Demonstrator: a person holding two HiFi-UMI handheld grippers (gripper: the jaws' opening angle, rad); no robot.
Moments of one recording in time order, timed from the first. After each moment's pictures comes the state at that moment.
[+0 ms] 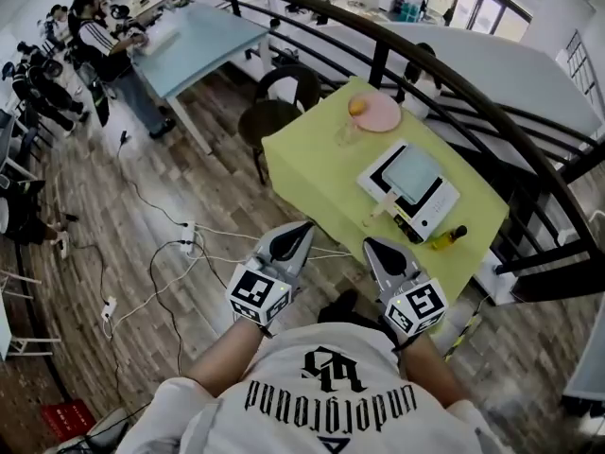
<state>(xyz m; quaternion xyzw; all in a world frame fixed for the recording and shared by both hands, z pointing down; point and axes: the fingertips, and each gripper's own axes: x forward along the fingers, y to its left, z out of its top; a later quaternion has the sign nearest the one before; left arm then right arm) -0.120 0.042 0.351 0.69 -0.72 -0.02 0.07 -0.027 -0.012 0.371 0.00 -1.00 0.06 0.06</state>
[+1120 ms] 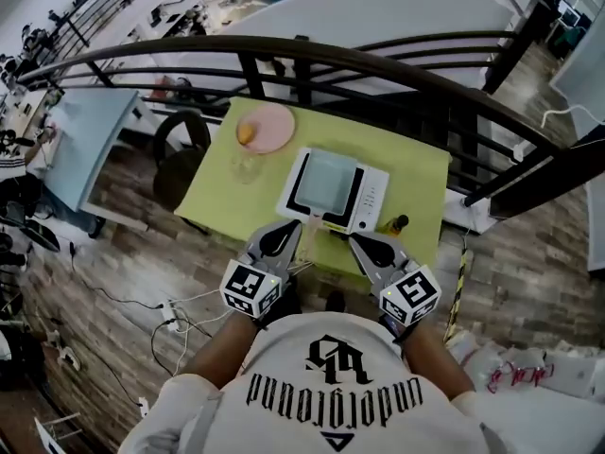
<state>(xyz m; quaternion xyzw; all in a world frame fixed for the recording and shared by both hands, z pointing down) -0.074 -0.203 0.389 0.83 -0.55 0.03 0.10 0.031 -0.202 0.381 0.18 -0.98 0.09 0.08</state>
